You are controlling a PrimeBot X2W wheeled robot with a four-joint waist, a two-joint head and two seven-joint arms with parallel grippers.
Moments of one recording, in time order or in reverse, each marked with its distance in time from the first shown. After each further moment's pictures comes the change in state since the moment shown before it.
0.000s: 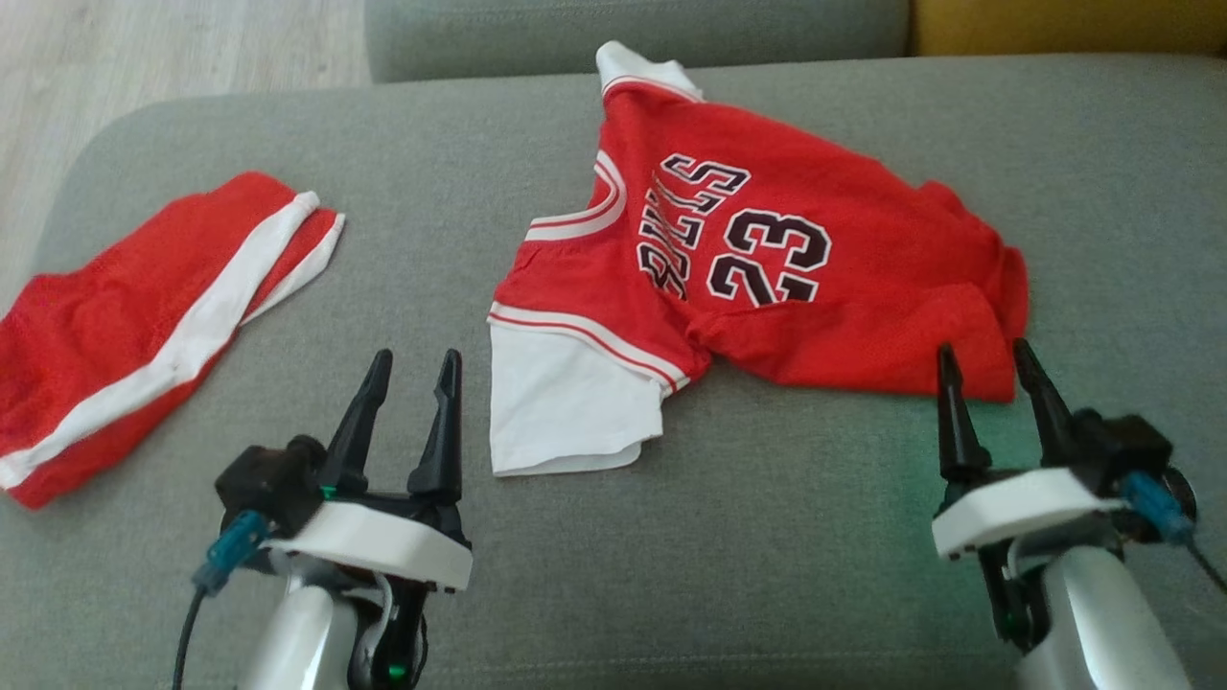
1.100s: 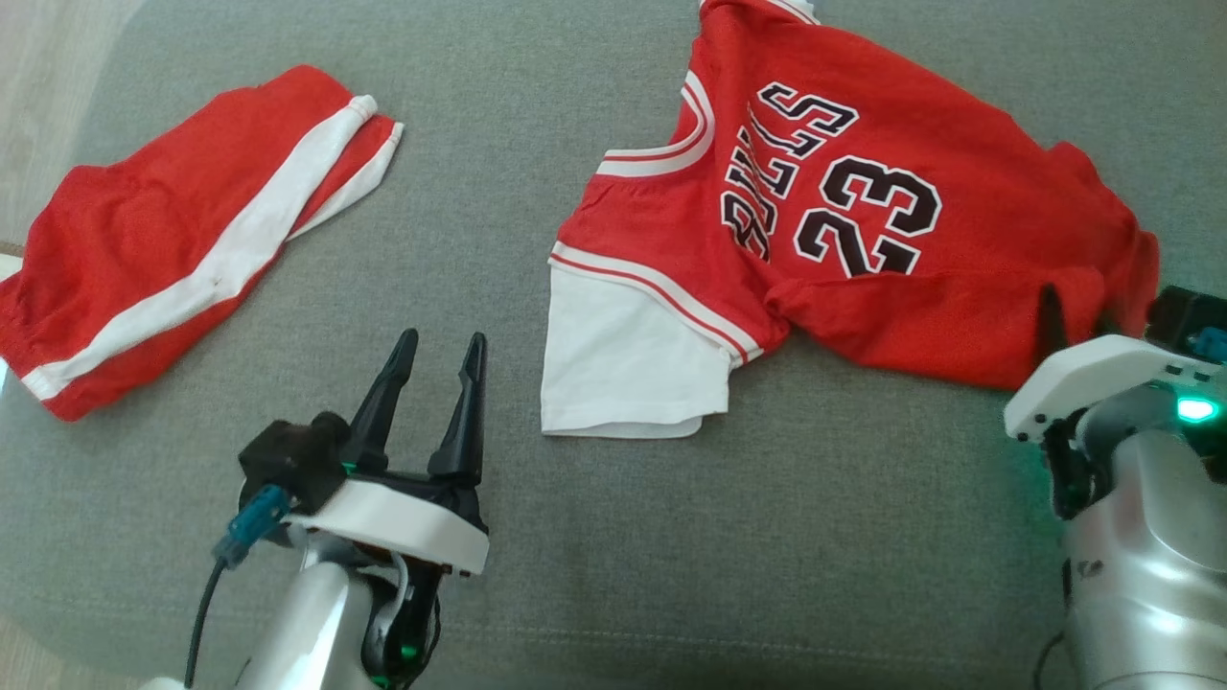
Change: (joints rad) left arm -0.051 0.000 -0.036 0.034 0.008 -0.019 0.000; right arm -0.359 -0.001 -0.352 0.398 -0.129 0.000 0.237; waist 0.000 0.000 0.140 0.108
